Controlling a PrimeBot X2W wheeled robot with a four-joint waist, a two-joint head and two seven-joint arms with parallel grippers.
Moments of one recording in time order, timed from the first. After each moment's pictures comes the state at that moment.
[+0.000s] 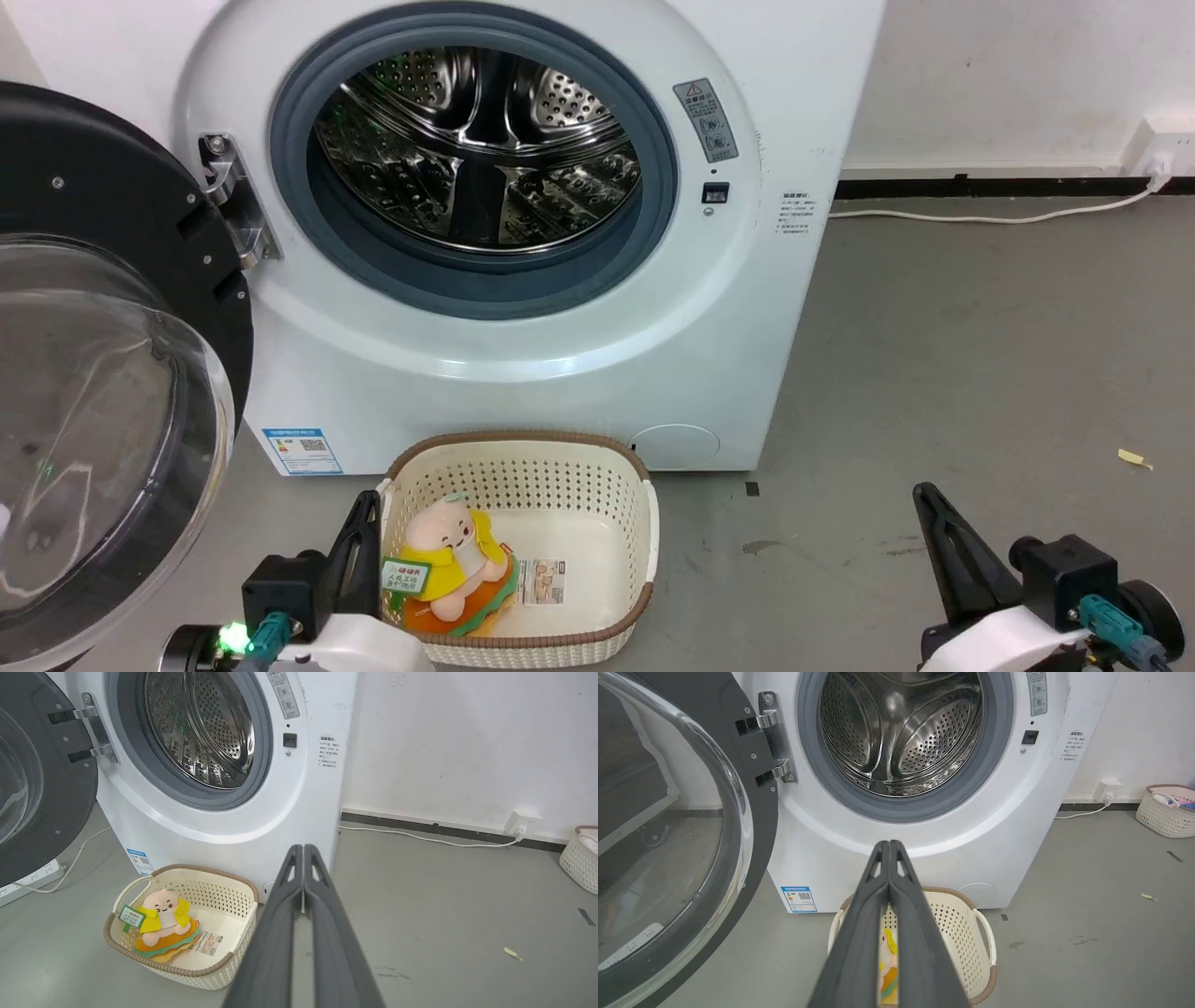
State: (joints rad) left arm 0.04 0.05 -0.02 0.04 -0.06 0.01 -0.07; right arm 0.03 -0.05 -0.01 0.03 0.03 0.13 -0.07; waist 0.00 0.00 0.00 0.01
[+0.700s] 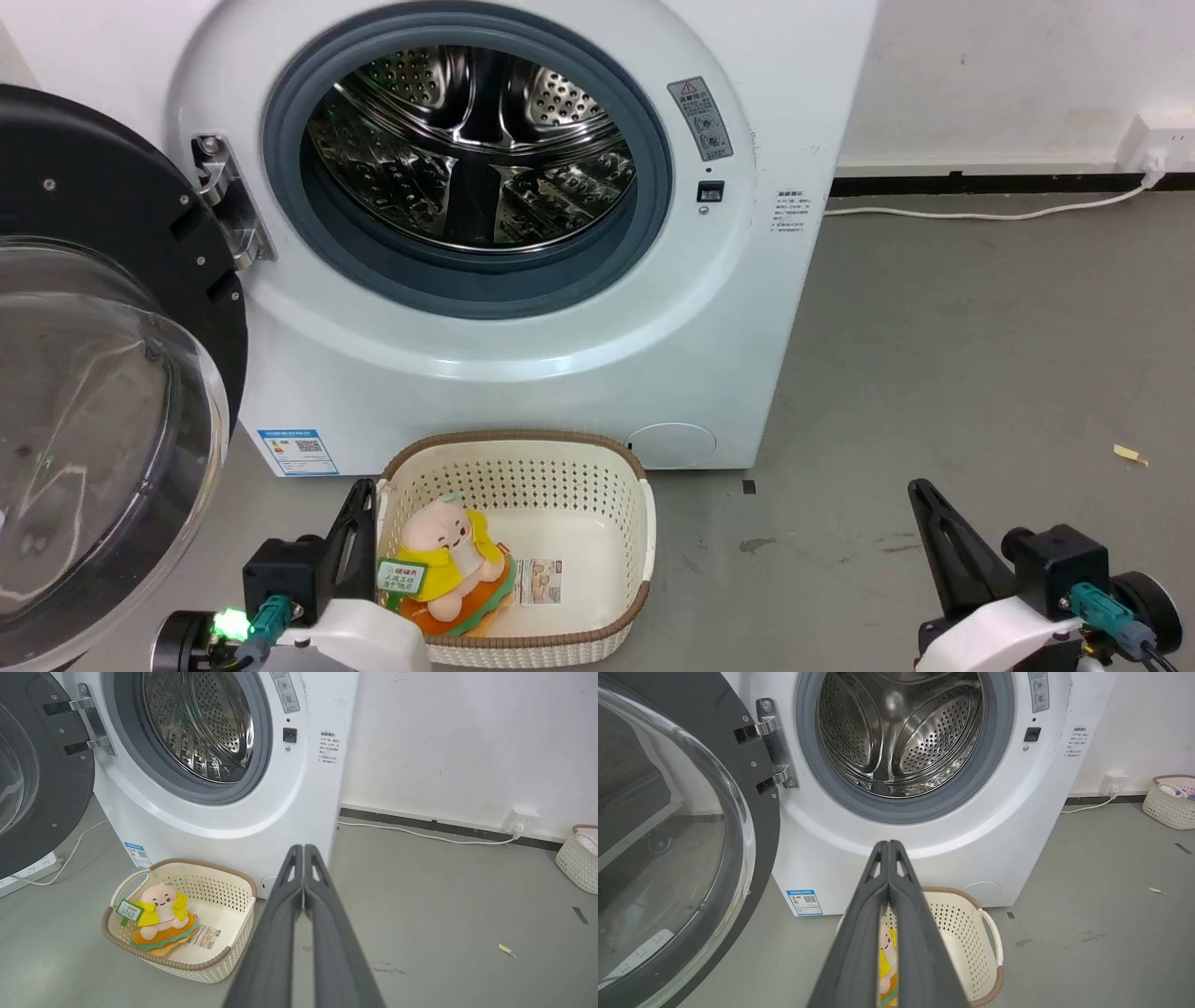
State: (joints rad) left arm 0.02 0.05 -0.01 0.02 -0.03 0.01 -0.03; right arm 0.03 -0.05 0.00 0.02 0.02 0.13 -0.03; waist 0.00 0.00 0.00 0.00
